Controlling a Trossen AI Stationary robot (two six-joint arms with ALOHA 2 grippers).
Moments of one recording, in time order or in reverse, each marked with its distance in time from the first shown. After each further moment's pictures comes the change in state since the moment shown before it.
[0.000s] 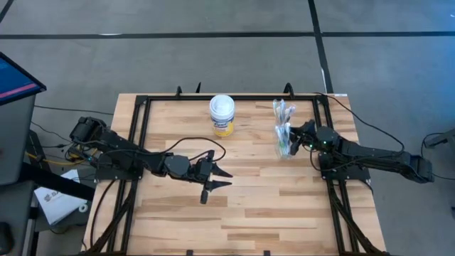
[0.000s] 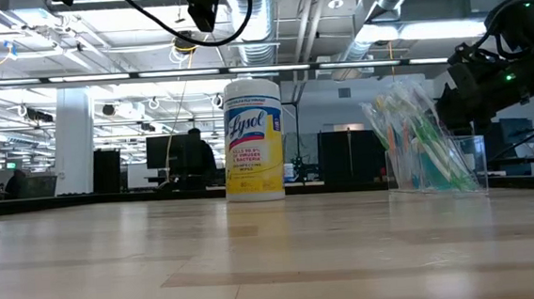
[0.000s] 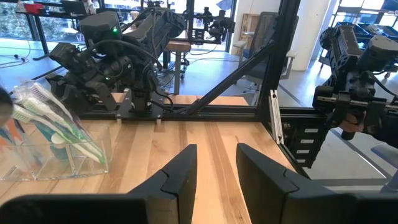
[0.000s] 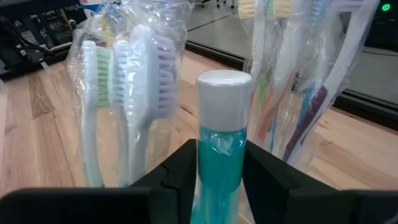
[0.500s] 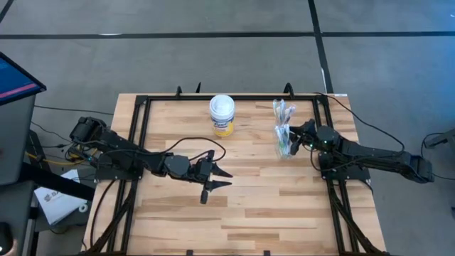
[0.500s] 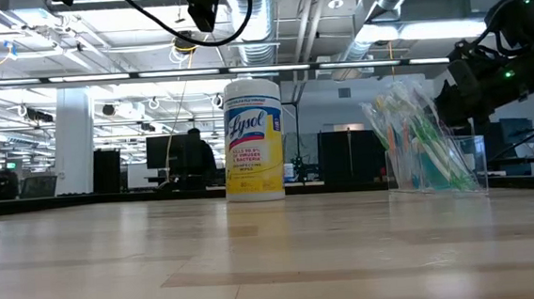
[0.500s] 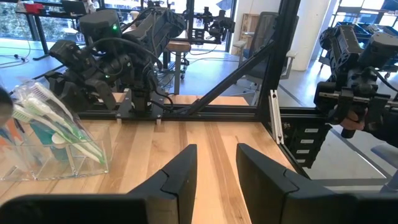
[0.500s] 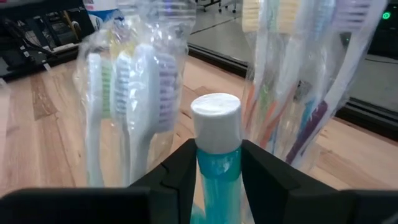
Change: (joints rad) left arm 0.000 0.000 0.000 0.000 0.000 0.000; right arm 0.001 -0.003 0.016 0.001 -0.001 -0.026
